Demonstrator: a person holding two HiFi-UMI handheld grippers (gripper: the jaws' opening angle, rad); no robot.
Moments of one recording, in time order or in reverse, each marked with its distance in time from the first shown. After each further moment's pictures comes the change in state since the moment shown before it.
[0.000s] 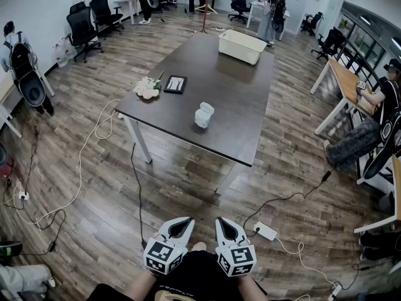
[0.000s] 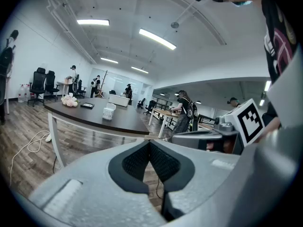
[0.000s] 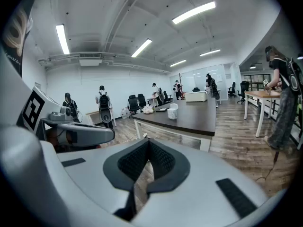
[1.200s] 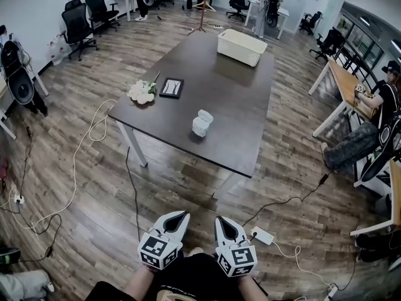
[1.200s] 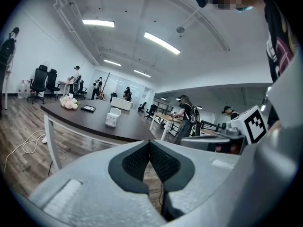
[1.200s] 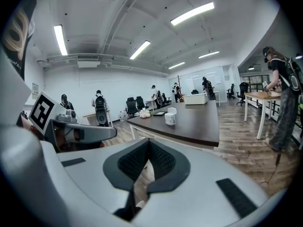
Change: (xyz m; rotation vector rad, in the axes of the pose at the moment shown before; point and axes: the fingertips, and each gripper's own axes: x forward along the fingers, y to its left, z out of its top) left arm 0.050 0.062 0.032 -0.029 -0.054 -0.004; right arm 0.053 -0.030 0.028 0.008 -0.034 -0.019
